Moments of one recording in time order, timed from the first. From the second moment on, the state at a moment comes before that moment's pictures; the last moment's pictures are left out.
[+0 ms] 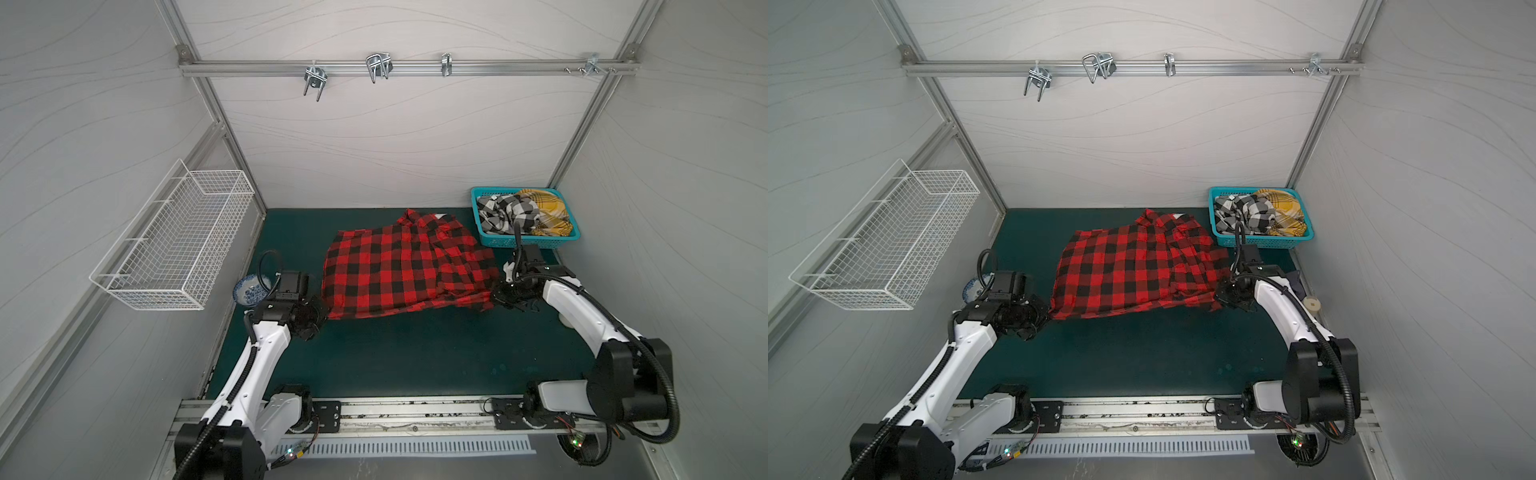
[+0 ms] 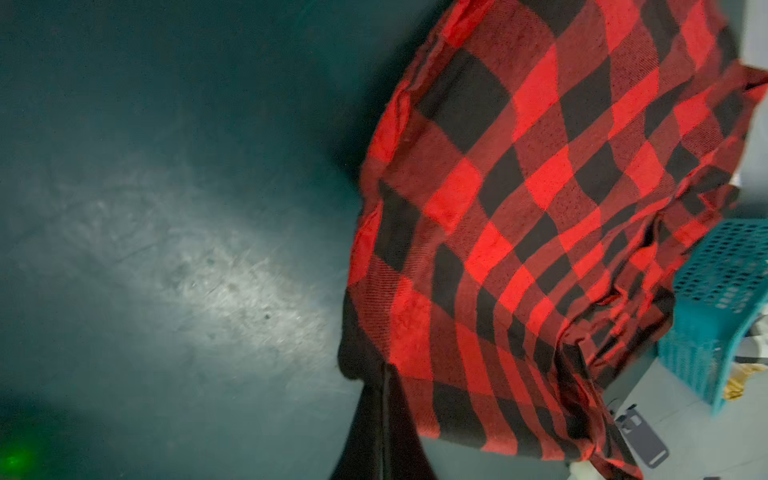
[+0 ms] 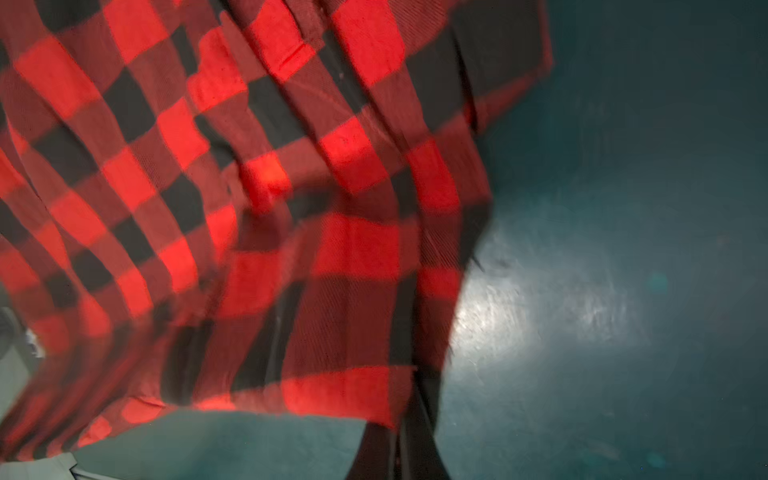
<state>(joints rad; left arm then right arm) -0.03 0.98 0.67 -0.88 0.20 -0.99 0.13 1.34 0.90 -0.82 -0.24 0.45</state>
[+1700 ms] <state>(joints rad) -0.12 1.47 0.89 -0.80 0.23 -0.81 0.40 2.06 1.79 -0.87 -0.05 0.24</state>
